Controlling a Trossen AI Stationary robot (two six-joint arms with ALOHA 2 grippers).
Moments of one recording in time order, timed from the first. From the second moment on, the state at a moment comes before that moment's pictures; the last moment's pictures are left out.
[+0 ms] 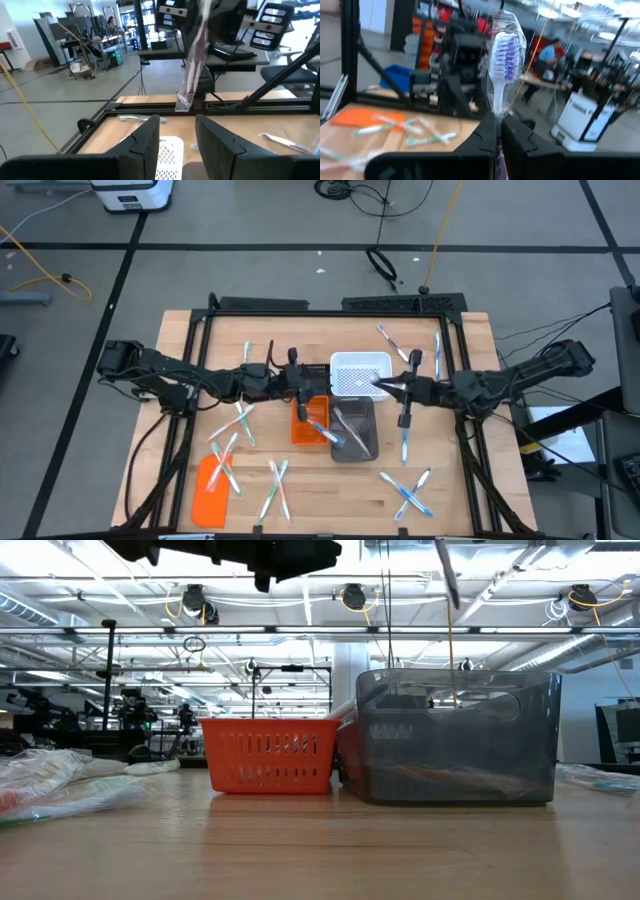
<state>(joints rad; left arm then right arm) -0.09 1.45 0.84 0.59 -0.26 0.13 0.31 0.92 0.64 0.36 0.48 -0.28</state>
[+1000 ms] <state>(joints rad) -0.09 1.45 0.84 0.60 -0.26 0.10 0.02 1.32 0.64 1.01 0.04 -0.14</state>
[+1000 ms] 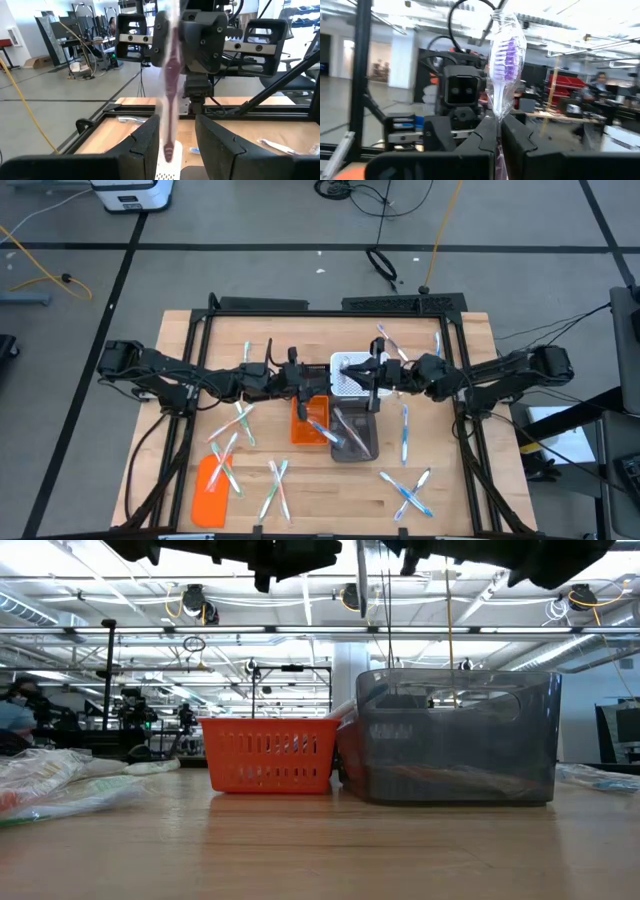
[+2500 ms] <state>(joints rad) -0.08 1.45 0.85 0.55 -0.29 0.10 -0.04 1.48 0.76 0.93 -0.05 -0.12</state>
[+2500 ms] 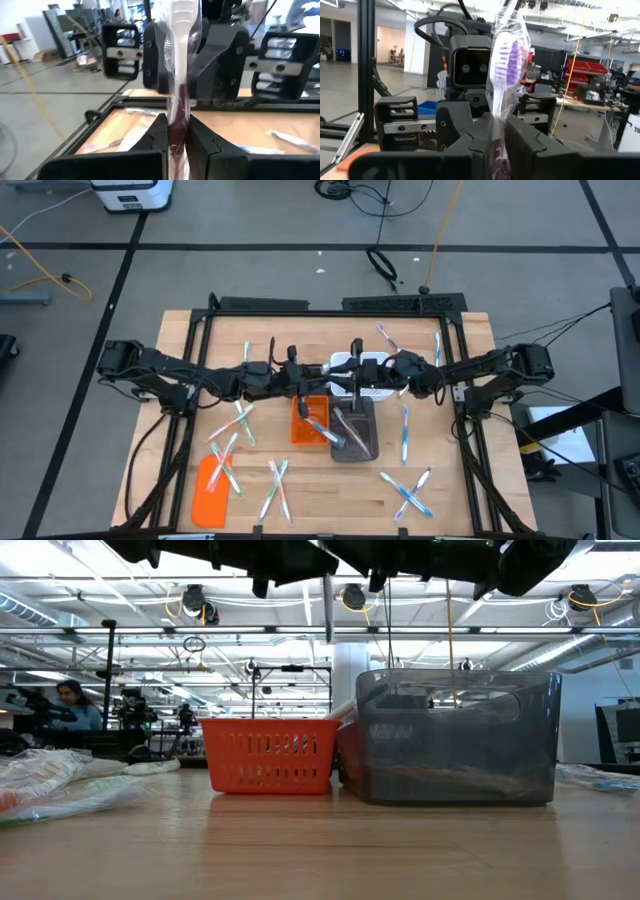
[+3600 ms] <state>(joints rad) 0.08 1.45 0.84 0.09 -0.36 -0.12 -0.07 1.22 0.76 0.30 -0.05 -0.12</state>
